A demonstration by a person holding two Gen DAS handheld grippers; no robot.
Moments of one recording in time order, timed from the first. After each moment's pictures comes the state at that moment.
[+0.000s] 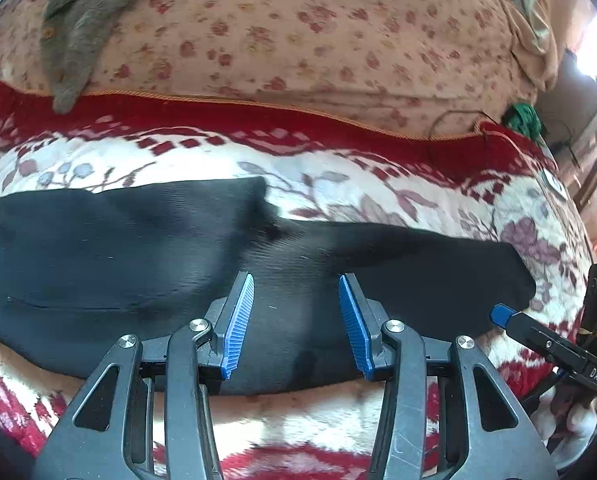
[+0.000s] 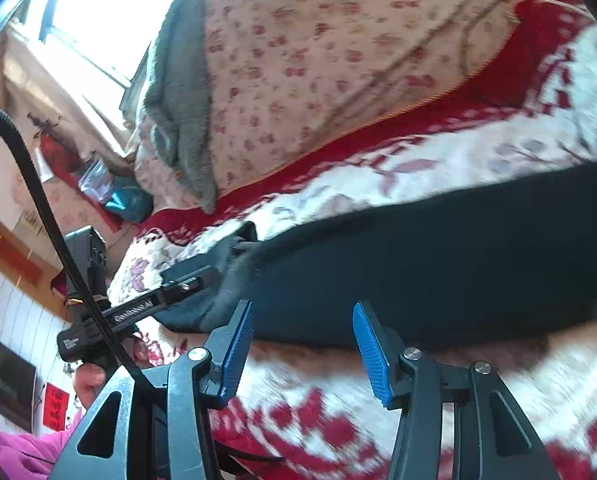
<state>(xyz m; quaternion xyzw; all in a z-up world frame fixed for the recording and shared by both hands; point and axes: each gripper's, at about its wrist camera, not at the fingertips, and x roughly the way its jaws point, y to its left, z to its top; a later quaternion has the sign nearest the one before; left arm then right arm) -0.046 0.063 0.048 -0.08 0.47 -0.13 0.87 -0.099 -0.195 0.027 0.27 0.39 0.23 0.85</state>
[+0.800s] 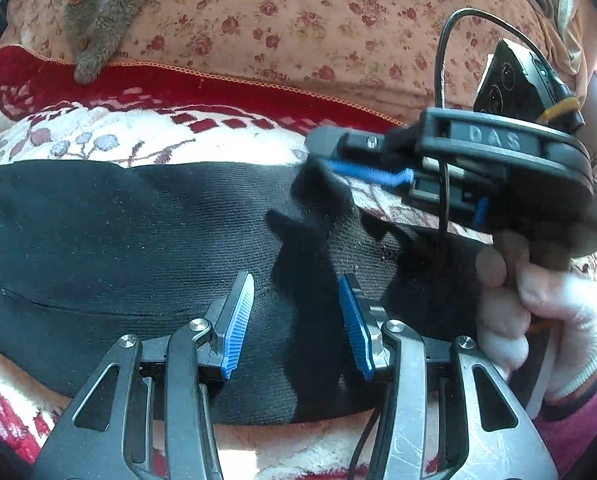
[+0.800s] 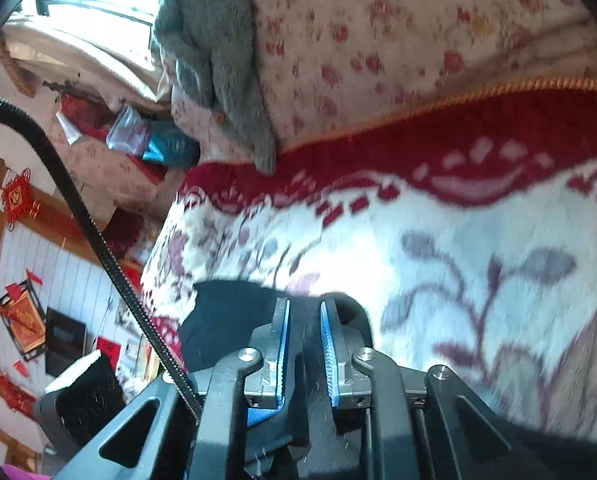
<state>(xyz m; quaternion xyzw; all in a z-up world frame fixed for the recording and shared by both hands) -0.031 0.089 0.015 -0.10 0.48 -0.10 0.87 0.102 -0.045 -0.003 0.26 0.47 0.37 0.76</state>
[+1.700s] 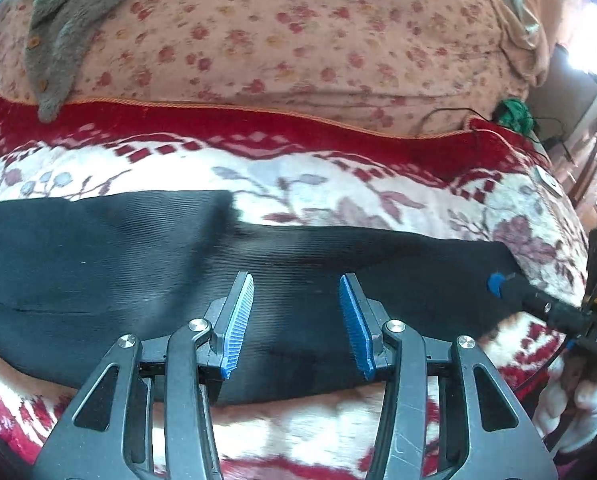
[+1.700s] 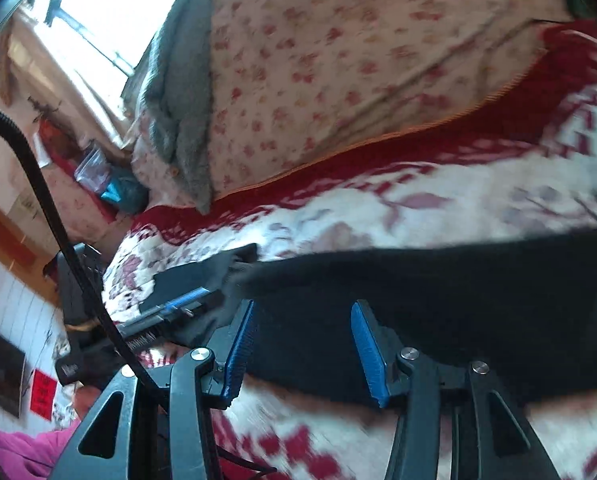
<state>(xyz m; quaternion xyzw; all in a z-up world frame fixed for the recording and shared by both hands) -0.048 0.032 0.048 -0.06 0.46 -0.16 0.87 -0.079 -0.211 0.039 0.24 0.40 0.21 0.86</state>
